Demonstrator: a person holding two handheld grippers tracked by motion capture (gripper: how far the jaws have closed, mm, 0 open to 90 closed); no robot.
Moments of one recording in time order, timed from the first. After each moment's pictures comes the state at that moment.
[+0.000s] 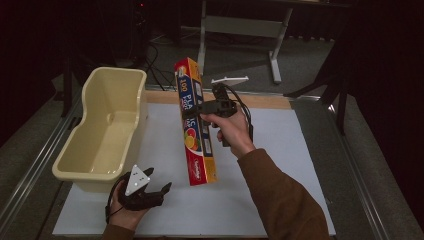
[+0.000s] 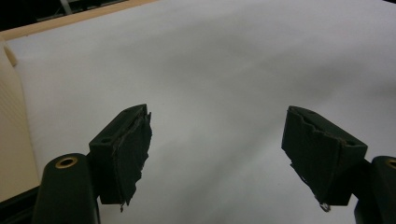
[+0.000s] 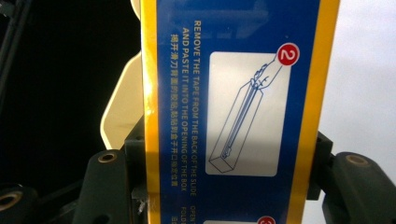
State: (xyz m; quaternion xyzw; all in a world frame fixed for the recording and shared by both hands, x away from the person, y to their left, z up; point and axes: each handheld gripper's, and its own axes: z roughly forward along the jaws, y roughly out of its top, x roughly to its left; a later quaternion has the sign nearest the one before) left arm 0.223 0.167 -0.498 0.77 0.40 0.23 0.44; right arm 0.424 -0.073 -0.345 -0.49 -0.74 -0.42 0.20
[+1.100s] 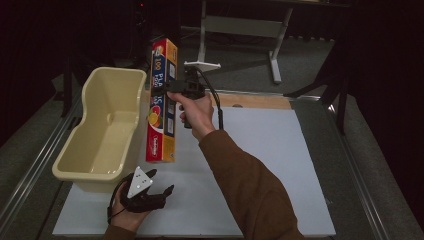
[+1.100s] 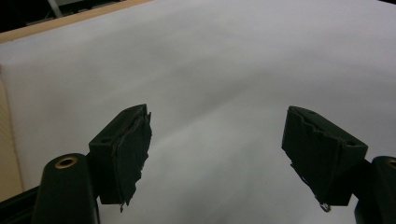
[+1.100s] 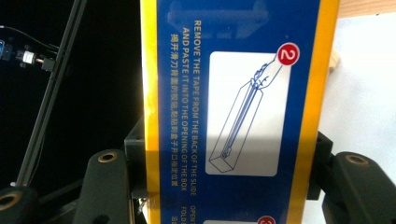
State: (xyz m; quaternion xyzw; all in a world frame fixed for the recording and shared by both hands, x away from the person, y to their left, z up) left arm 0.219 0.162 -0.499 0.78 0.39 0.23 0.44; right arm 0.456 0.008 -0.332 -0.51 -0.69 -0.47 0.22
